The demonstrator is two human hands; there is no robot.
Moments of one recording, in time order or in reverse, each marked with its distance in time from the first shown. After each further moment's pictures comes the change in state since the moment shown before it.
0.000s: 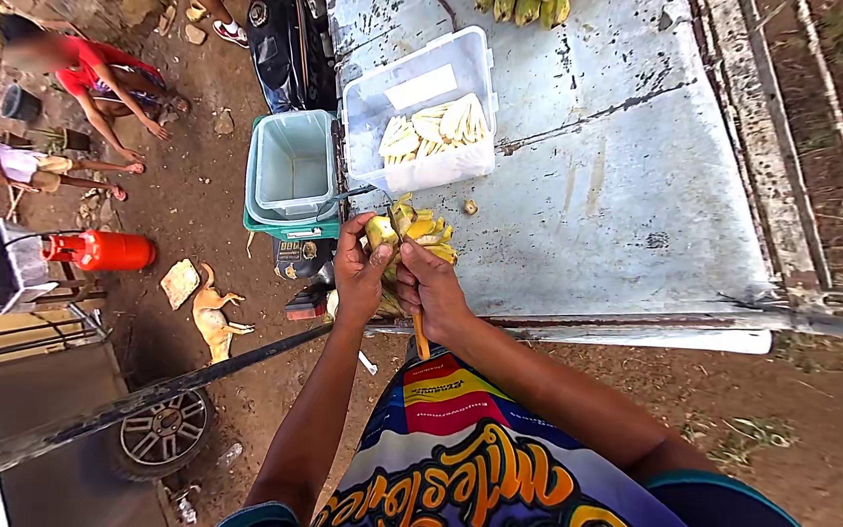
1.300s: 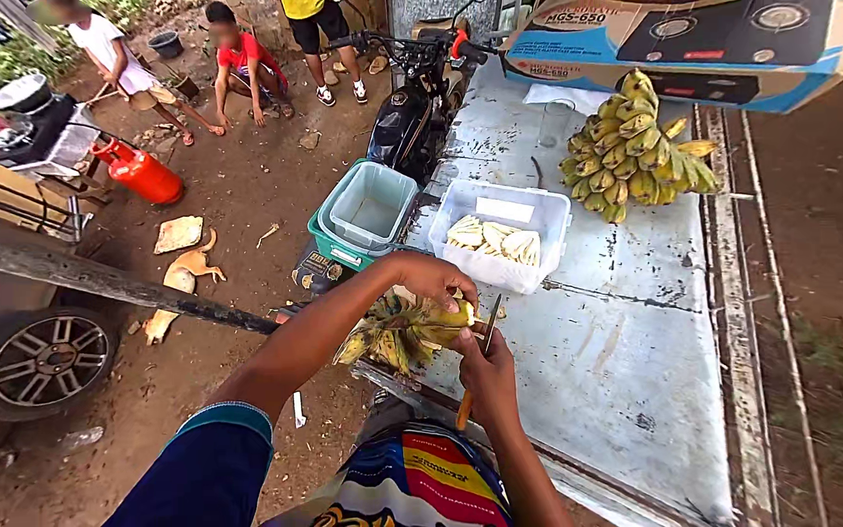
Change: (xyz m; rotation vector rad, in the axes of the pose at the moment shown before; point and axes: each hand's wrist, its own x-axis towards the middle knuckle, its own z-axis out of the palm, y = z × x) left_hand 0.116 0.058 -0.019 0.581 -1.127 -0.238; right_hand -0.014 -0.028 -0.031 -0.736 -0.012 -0.306
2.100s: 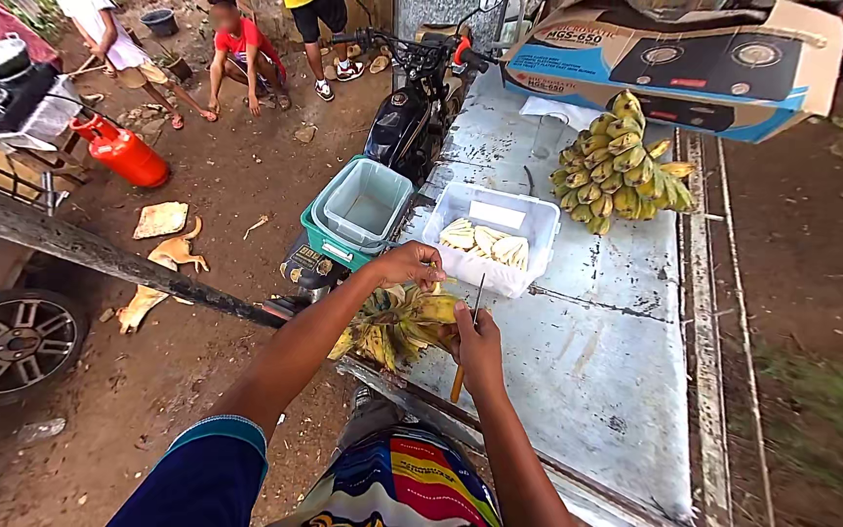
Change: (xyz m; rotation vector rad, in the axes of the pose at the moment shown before) left_hand -0.006 -0.061 0.024 -0.682 0.585 -0.065; right_hand 0.037 -0.014 0.008 -0.136 0.059 0.111
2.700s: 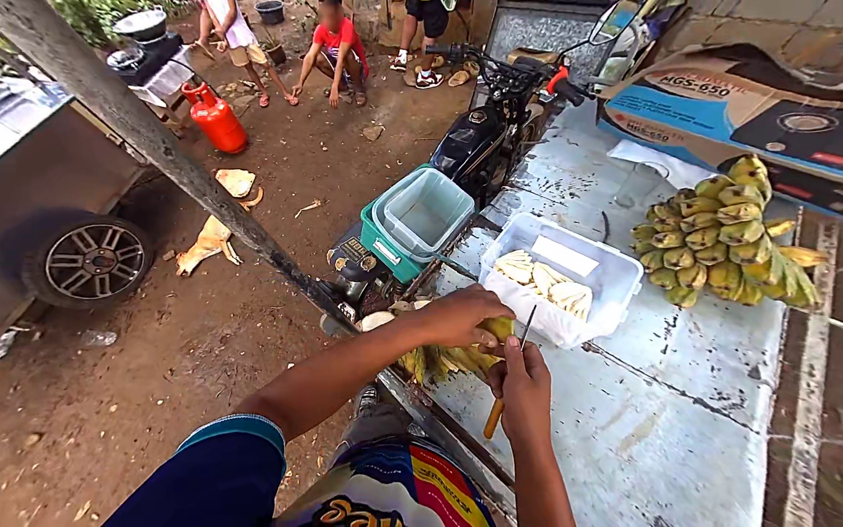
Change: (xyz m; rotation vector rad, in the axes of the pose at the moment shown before) left_hand -0.055 0.024 0.049 0.769 0.122 0.254; right_hand -0.004 -0.006 0.003 -0.045 -0.107 -0.149
